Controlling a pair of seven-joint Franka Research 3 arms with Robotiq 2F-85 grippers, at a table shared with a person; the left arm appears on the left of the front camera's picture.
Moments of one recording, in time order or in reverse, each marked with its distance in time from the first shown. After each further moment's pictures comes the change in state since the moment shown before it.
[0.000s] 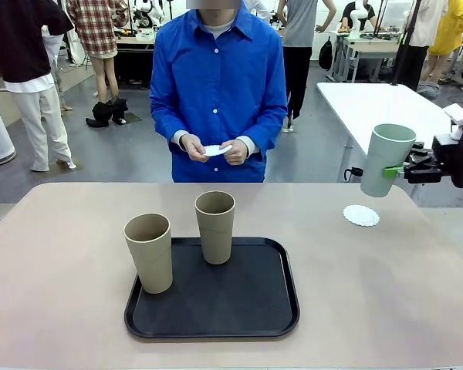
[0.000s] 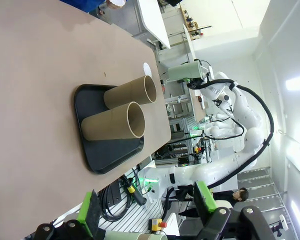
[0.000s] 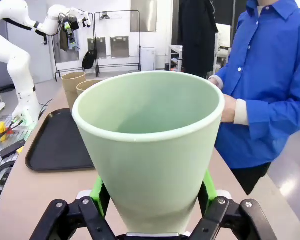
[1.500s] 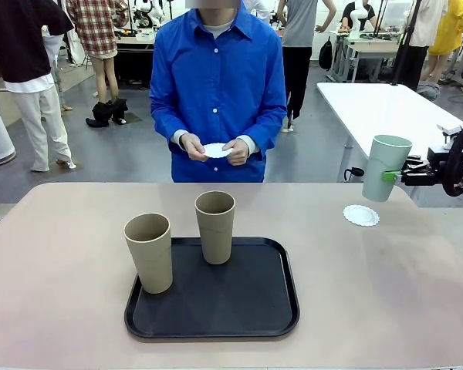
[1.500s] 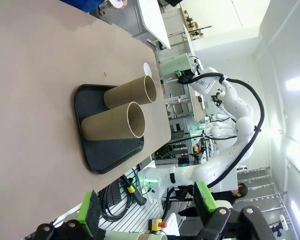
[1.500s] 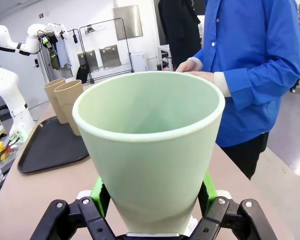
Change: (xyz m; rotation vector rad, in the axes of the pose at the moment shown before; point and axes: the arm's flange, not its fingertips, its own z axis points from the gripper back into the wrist) left arm 0.000 0.000 0.000 0.000 0.000 0.000; right arm -0.053 -0.049 0.014 -0.037 -0.025 -0.165
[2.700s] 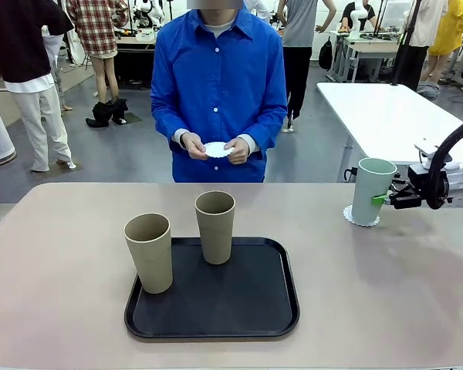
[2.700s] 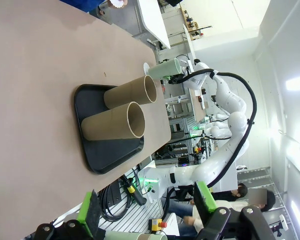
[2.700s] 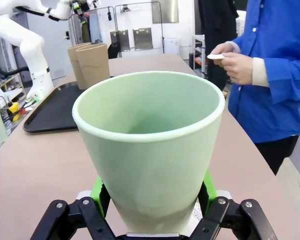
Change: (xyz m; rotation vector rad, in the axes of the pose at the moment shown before) left arm 0.000 0.000 0.000 0.000 0.000 0.000; right arm -0.046 -0.019 -0.030 0.176 0.070 0.121
